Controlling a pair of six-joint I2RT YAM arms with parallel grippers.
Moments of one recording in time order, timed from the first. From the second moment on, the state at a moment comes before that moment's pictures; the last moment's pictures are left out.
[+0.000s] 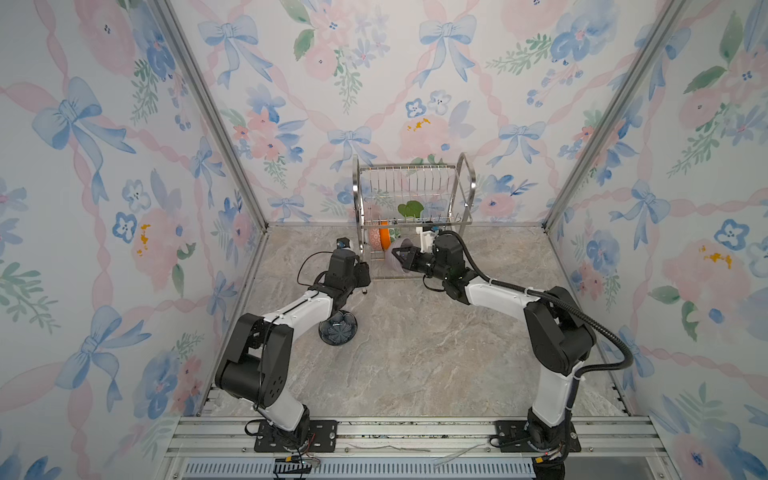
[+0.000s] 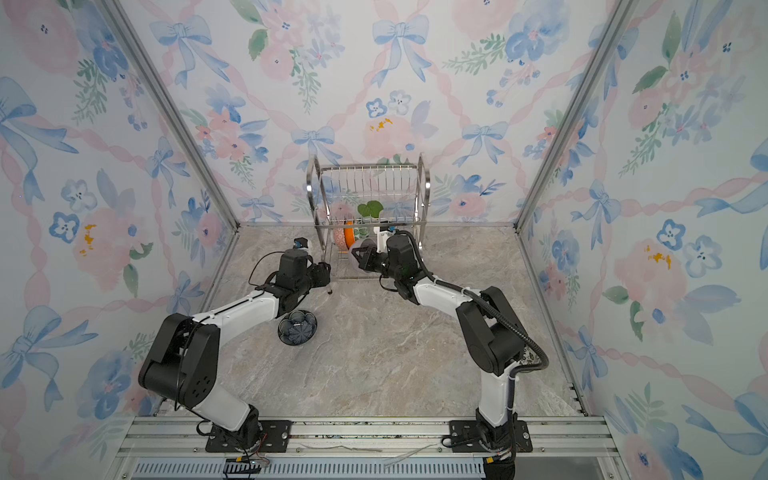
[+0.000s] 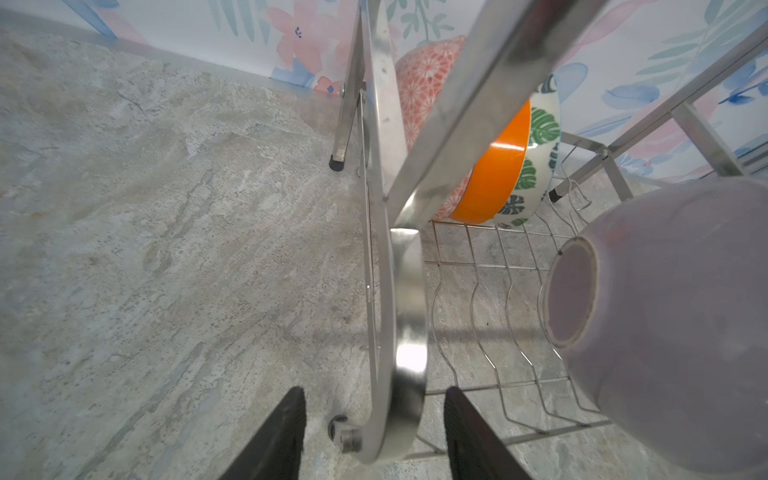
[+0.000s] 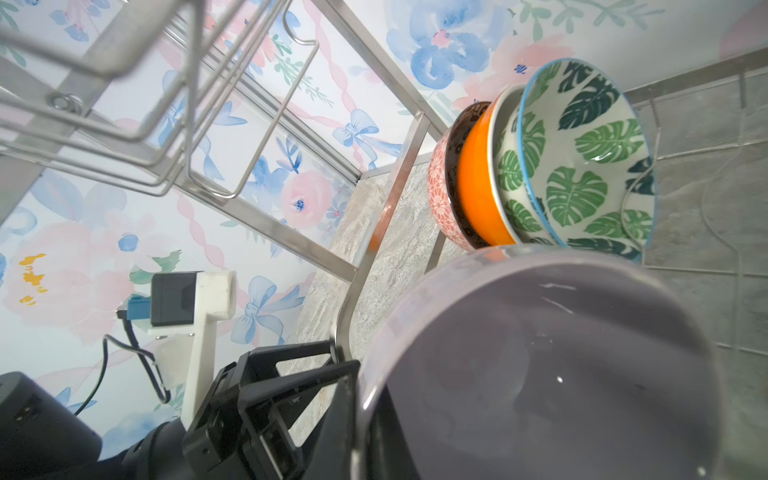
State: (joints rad) left arm -0.34 1.61 0.93 0.09 -0.08 -0.40; right arm 0.59 1.93 1.28 0.43 -0.33 0.76
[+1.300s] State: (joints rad) left arm -0.35 1.64 0.98 0.04 -0.11 -0.26; right arm 0.60 2.27 1.43 0.85 -0.48 0.99
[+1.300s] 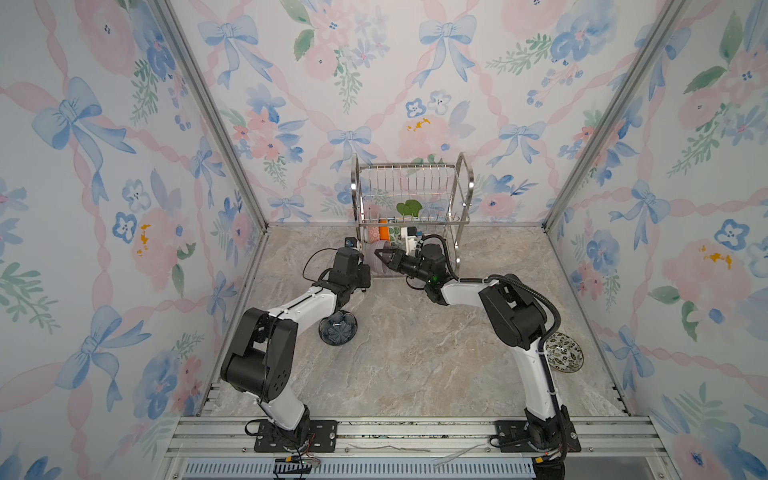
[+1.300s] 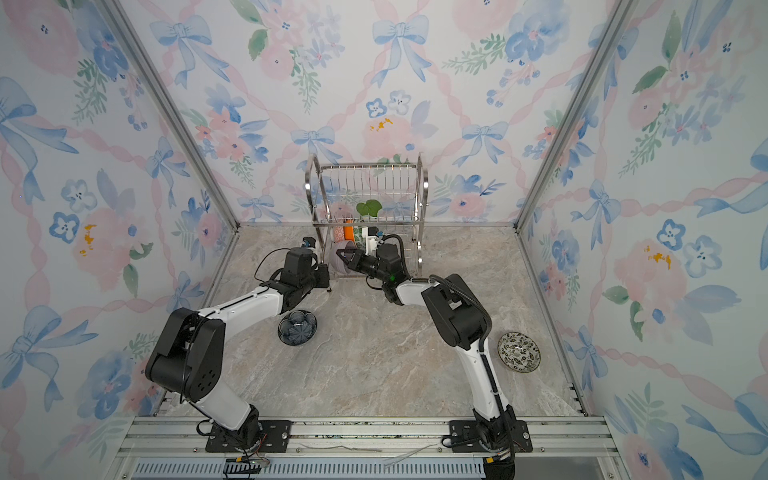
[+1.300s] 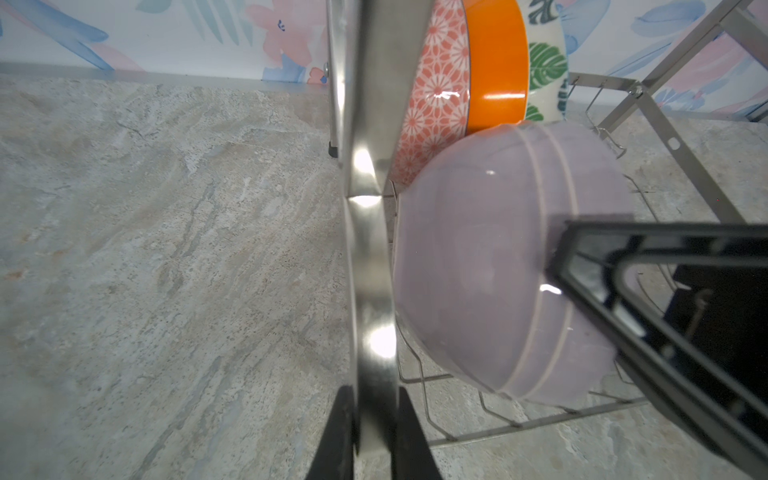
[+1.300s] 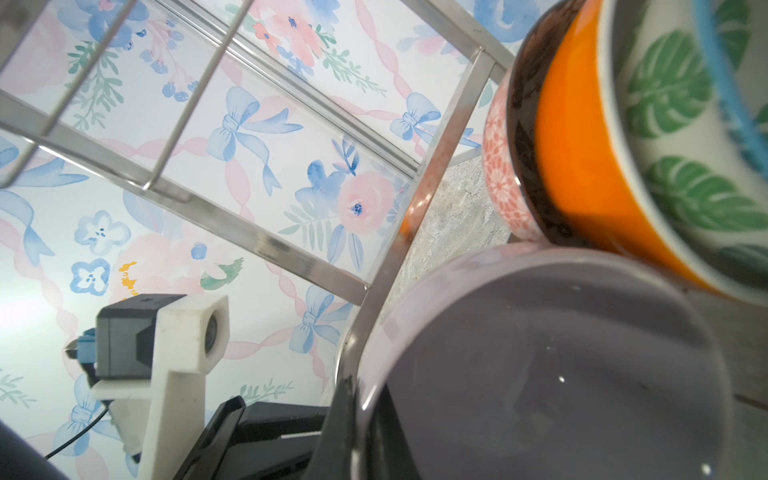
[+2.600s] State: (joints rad) left arm -0.35 1.64 0.98 0.04 -0.11 -0.26; right arm 0.52 2.26 1.35 0.93 -0.64 0.98
